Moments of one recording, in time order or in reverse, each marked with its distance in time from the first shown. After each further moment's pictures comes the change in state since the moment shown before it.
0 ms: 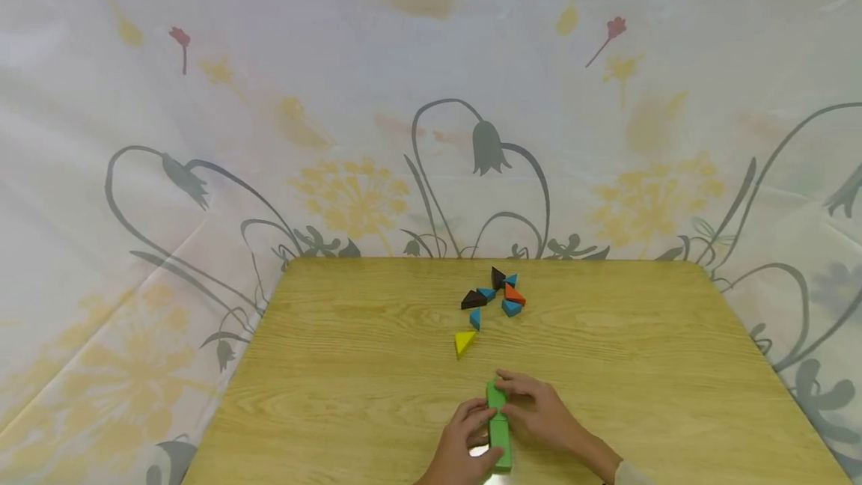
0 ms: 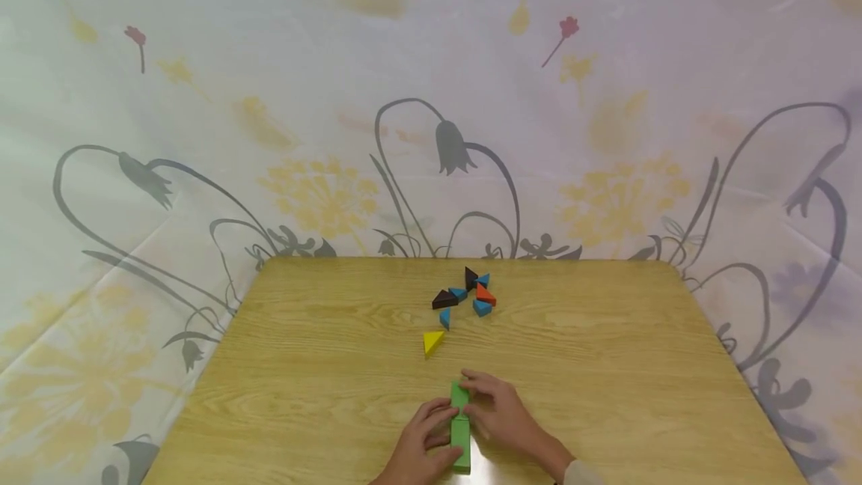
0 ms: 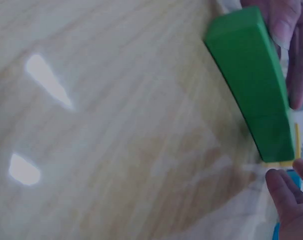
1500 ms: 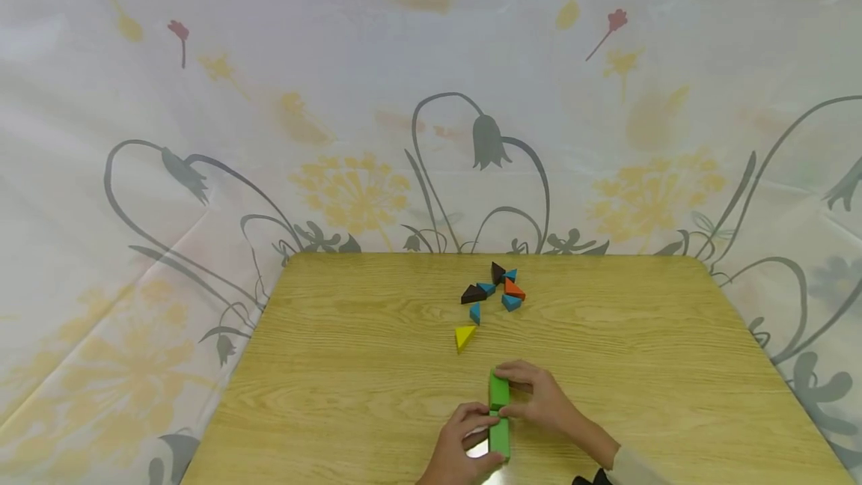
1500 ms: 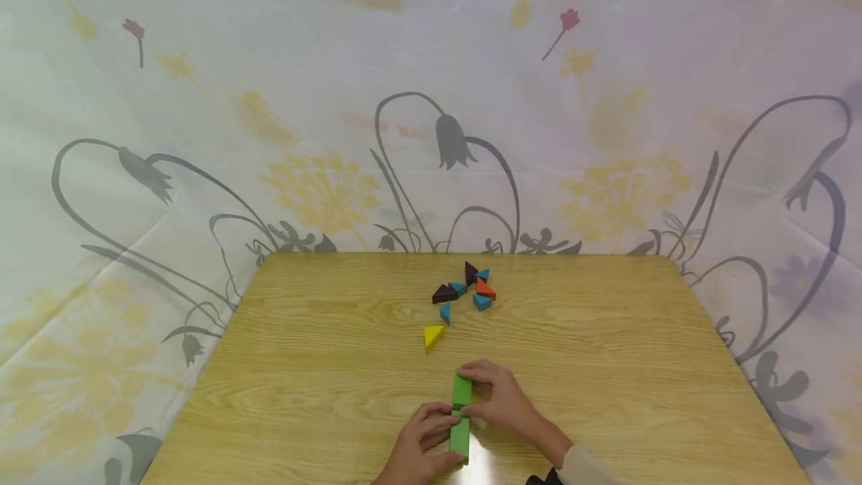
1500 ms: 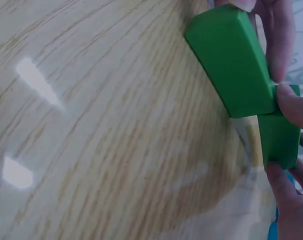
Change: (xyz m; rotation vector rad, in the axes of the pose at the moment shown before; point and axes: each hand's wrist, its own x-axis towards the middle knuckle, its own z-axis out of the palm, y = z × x) left_hand -0.010 -0.011 0.000 -0.188 -0.010 0.045; right_hand 0.007 -0.004 -0.004 0.083 -0.034 0.051
